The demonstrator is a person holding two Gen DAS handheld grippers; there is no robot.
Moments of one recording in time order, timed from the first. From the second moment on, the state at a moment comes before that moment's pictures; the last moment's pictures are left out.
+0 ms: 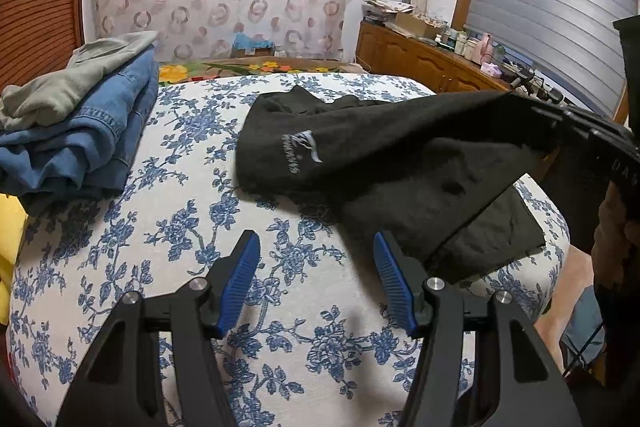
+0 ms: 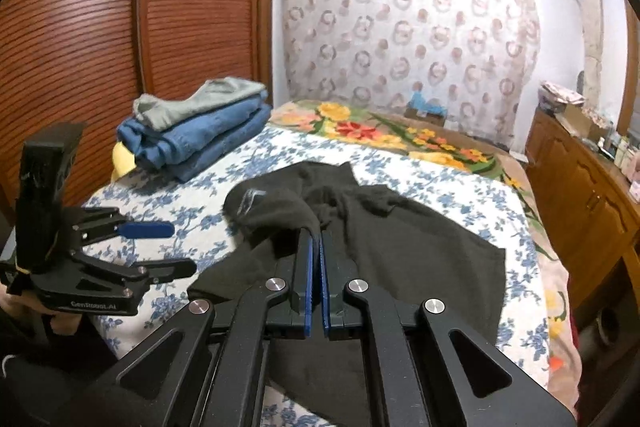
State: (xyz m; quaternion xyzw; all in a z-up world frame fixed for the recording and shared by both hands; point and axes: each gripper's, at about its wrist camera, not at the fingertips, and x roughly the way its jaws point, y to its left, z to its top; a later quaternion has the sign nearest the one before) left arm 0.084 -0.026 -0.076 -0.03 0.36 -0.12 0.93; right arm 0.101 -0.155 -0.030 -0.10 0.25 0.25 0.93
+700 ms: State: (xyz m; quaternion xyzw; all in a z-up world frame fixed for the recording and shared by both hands) left arm 0.100 -0.062 -0.077 -0.01 0.36 -0.16 0.92; right arm 0.088 -0.218 -0.045 -0.07 0.26 0.20 0.94
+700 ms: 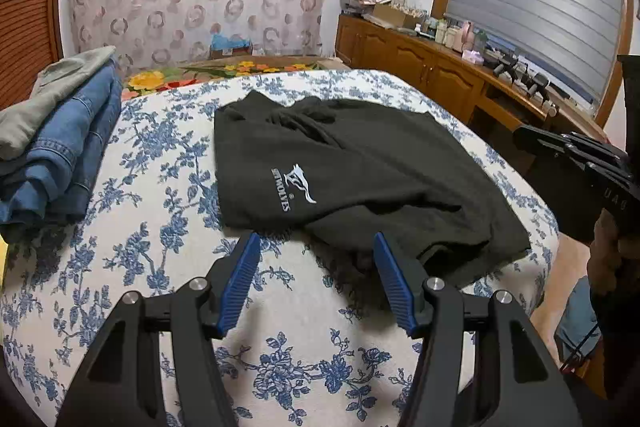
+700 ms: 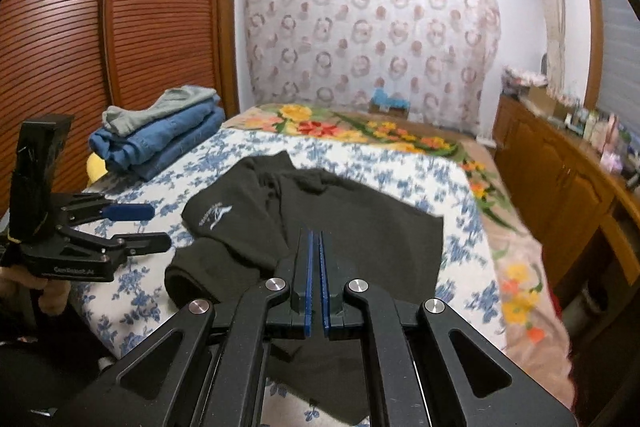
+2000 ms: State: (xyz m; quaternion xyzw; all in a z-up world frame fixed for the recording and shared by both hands) left arm 0.097 -0.057 -0.089 -0.01 0.38 -0.15 0.91; right arm 0.090 -0.209 -0.064 -0.10 0.25 0.21 0.94
